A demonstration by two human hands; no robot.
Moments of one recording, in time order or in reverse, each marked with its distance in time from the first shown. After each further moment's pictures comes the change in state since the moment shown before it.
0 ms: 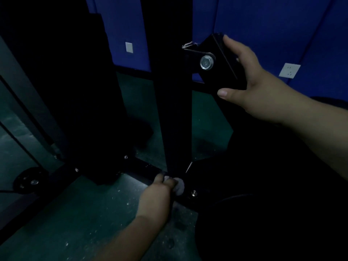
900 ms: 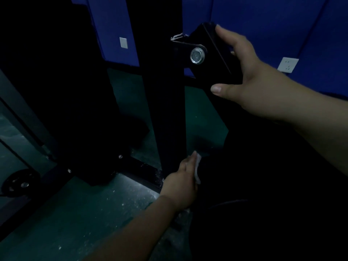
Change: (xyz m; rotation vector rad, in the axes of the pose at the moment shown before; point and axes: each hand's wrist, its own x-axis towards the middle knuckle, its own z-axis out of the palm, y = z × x) left_hand 0.052 0.048 0.025 -0.208 -0.075 0.181; right_hand 0.002 0.005 -0.005 0.008 -0.026 0.009
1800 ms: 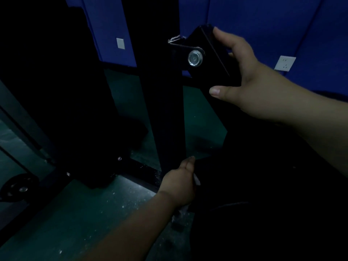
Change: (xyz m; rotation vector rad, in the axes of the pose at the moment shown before) left_hand 0.011 0.000 -0.012 0.105 -0.126 -0.019; right_hand 0.000 0.000 -0.001 0.018 -0.004 0.001
